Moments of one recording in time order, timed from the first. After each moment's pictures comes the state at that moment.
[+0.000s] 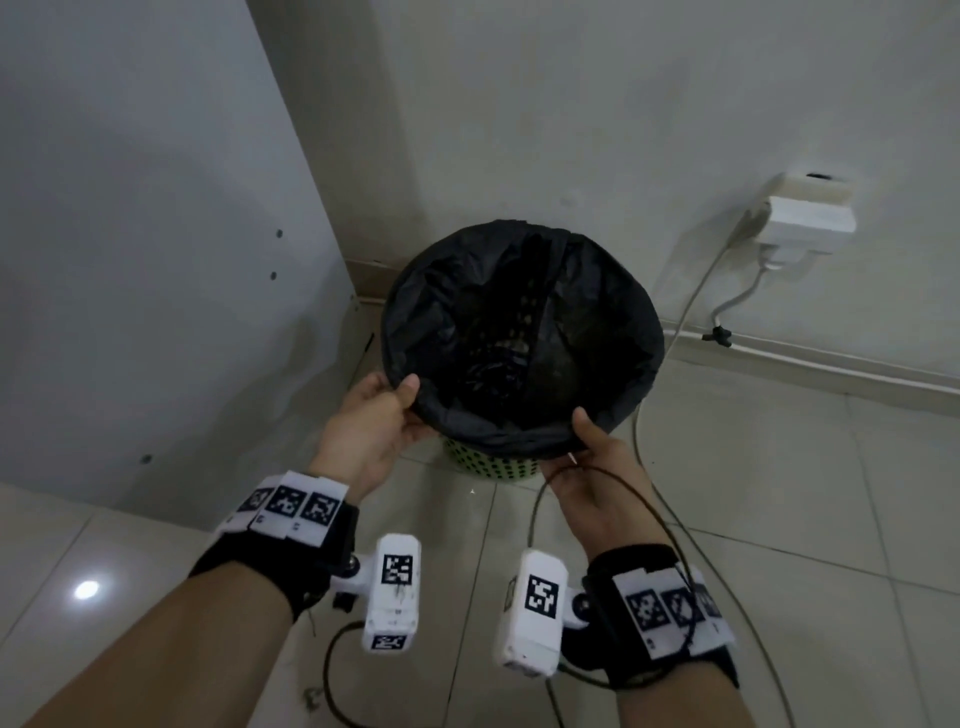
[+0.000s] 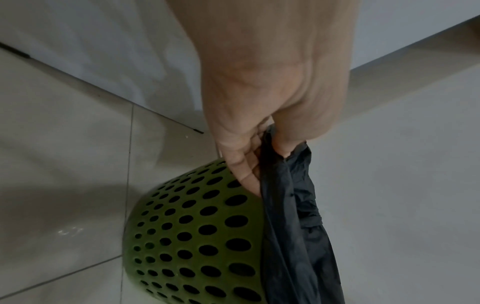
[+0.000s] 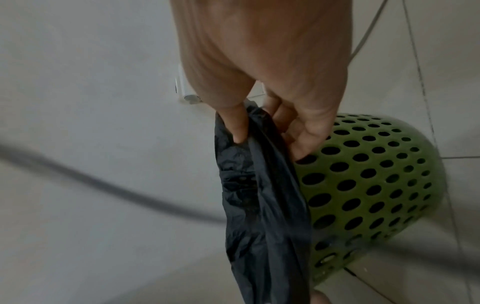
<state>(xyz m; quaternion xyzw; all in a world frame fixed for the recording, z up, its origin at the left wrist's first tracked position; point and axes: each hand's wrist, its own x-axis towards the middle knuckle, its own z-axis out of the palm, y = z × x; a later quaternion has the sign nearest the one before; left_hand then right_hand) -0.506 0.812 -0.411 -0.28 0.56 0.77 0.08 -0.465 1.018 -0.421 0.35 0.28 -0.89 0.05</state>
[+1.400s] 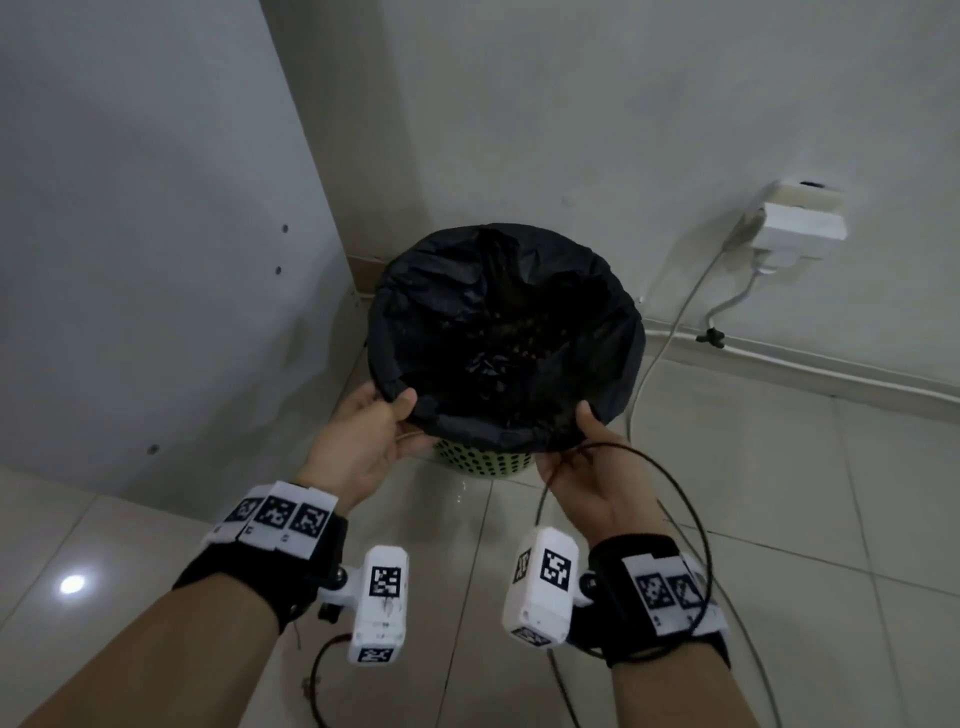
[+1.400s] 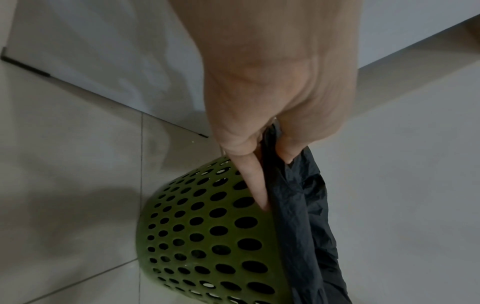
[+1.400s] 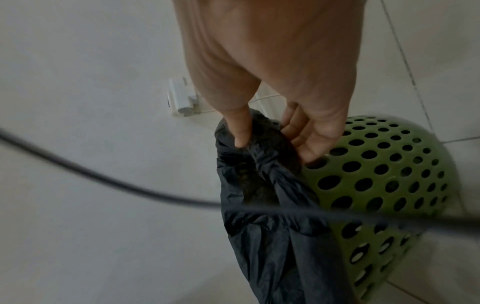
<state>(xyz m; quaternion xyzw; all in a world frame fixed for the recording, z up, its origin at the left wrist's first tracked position) -0.489 0.802 -0.409 -0.29 0.53 0.79 0.11 -0.463 1.019 -0.407 0.35 0.23 -0.90 0.10</state>
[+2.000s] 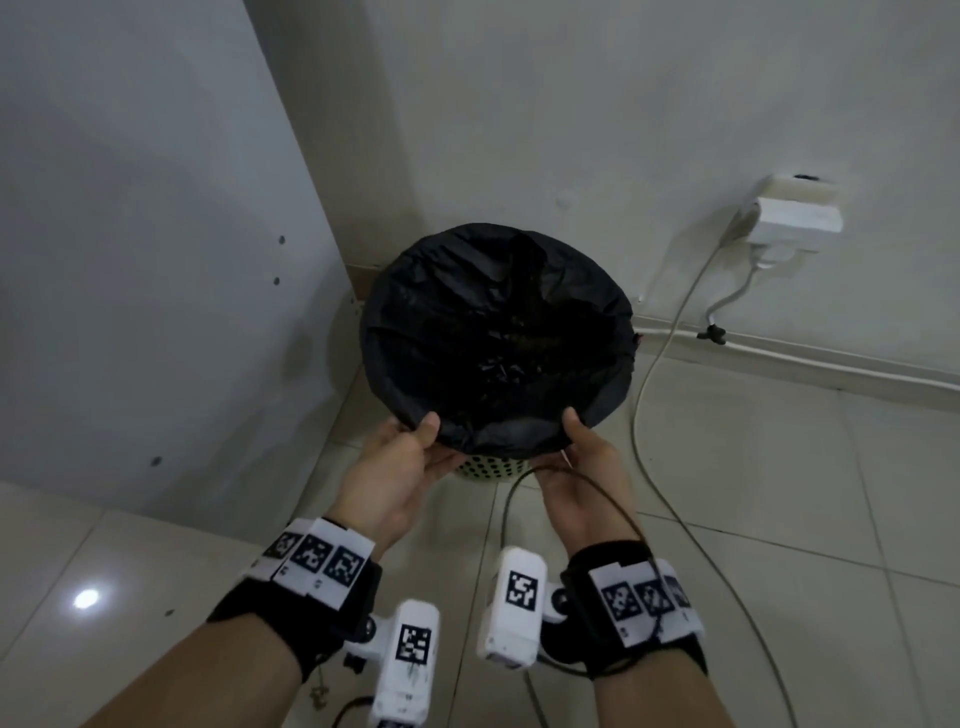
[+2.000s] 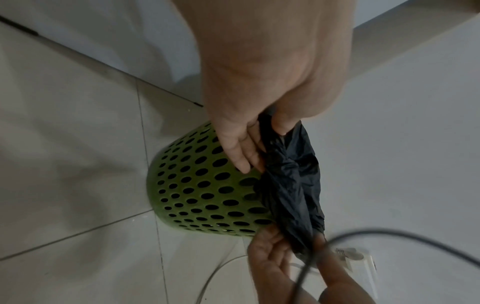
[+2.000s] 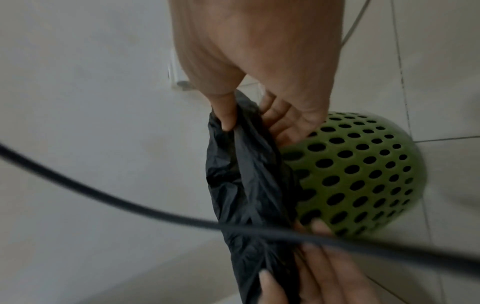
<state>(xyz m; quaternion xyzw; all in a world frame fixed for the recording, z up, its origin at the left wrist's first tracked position) -0.466 0.831 -0.413 -0.30 0.52 0.79 0.12 -0.459 1.000 -0.425 0.32 0.27 -0.91 0.04</state>
